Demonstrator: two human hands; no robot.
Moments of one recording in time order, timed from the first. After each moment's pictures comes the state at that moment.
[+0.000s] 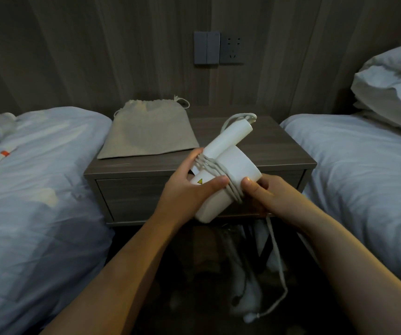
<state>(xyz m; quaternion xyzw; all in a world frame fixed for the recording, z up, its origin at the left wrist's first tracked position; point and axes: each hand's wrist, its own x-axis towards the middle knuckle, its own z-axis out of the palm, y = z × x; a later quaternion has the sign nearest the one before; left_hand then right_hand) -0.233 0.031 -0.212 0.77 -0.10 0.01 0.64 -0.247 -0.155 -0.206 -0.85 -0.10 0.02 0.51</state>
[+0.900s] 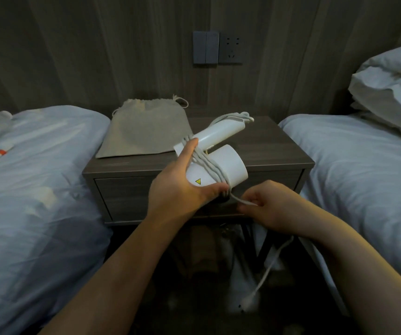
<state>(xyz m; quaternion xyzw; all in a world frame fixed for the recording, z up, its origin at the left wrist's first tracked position) -0.231 0.037 -0.213 0.89 -0.10 0.12 0.44 -0.262 -0.147 -0.189 -0.96 -0.12 0.07 0.23</state>
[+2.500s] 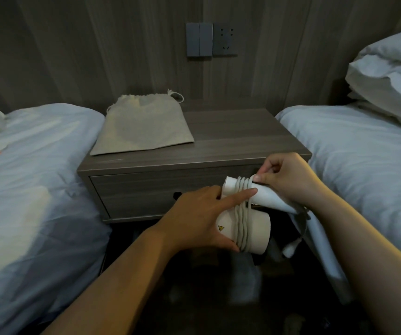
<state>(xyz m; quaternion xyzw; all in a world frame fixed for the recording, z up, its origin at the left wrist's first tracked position) -0.241 0.025 -0.242 0.91 -0.41 0.04 0.09 -0.226 -0.187 -0.210 -0.93 -0.02 -0.12 0.36</state>
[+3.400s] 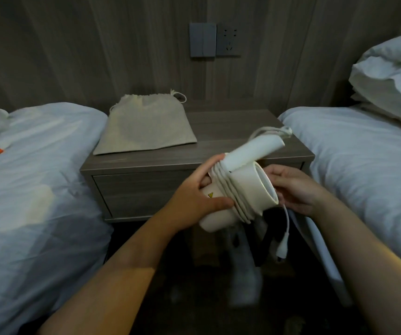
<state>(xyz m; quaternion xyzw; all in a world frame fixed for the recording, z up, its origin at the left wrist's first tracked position) -0.223 0.026 -0.241 0.73 -0.26 -0.06 0.63 -0.218 -0.200 -0.234 -0.63 -0.04 0.12 0.76</state>
